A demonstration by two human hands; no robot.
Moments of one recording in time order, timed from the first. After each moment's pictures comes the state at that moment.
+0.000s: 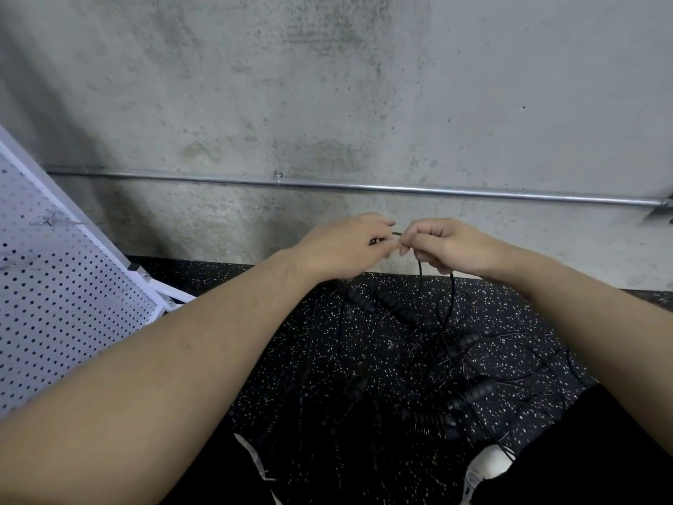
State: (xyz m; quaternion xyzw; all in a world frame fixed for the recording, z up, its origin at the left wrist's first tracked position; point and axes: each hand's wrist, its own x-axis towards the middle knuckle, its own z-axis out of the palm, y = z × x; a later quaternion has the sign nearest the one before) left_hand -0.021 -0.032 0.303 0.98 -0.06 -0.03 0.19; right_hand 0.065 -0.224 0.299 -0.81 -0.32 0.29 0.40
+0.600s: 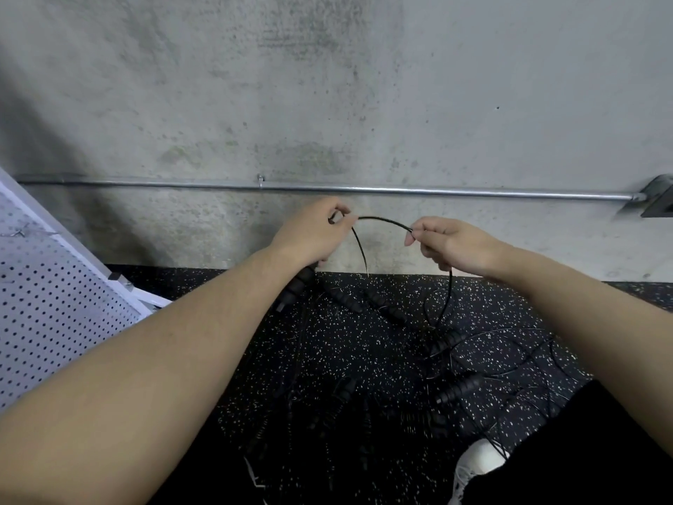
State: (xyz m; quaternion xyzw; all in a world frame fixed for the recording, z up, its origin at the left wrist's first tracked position) left_hand -0.012 -0.023 0.301 0.93 0.13 0.03 0.35; right_hand 0.081 -0.253 0.290 -0.85 -0.26 0.26 0.38
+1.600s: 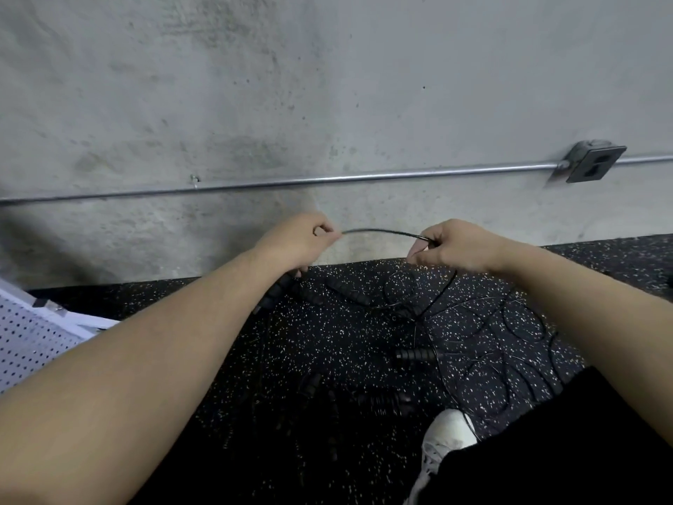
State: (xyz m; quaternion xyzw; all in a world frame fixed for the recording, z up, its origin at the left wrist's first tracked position) left_hand 0.023 -0.077 0.275 0.95 0.08 -0.08 0.28; right_hand 0.082 -0.340 0.291 -0.91 -0.21 0.24 0.27
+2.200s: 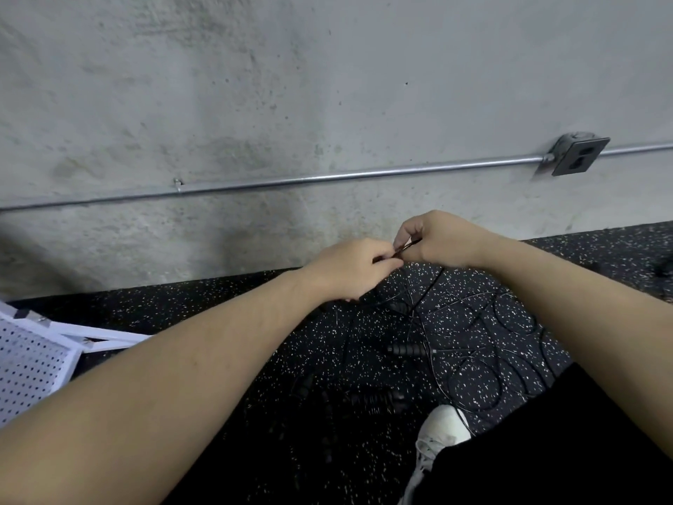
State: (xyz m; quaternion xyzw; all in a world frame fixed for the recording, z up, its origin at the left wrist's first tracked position) left_hand 0.014 -0.158 0.271 0.94 -0.12 -0.11 0.31; right_hand 0.082 -0.333 0.294 -0.92 -0.23 0.18 0.25
